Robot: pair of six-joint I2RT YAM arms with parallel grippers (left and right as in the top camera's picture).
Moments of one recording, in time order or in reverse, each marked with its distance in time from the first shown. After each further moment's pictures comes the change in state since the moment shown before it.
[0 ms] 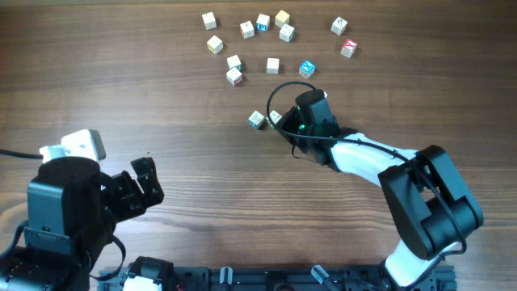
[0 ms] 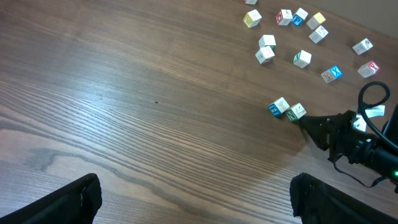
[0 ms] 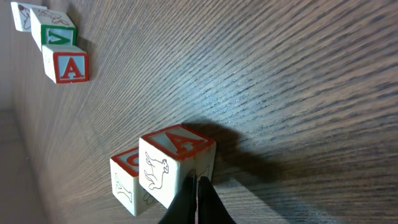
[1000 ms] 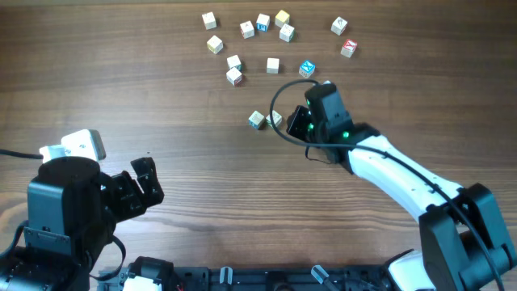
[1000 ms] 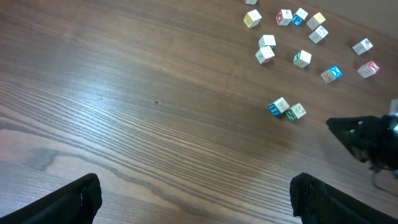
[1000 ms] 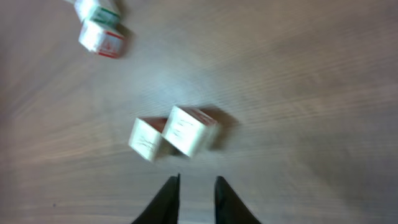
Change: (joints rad) left arm 0.000 0.000 0.000 0.000 0.000 0.000; right arm -0.006 -0.225 0.070 -0.335 0.071 -0.346
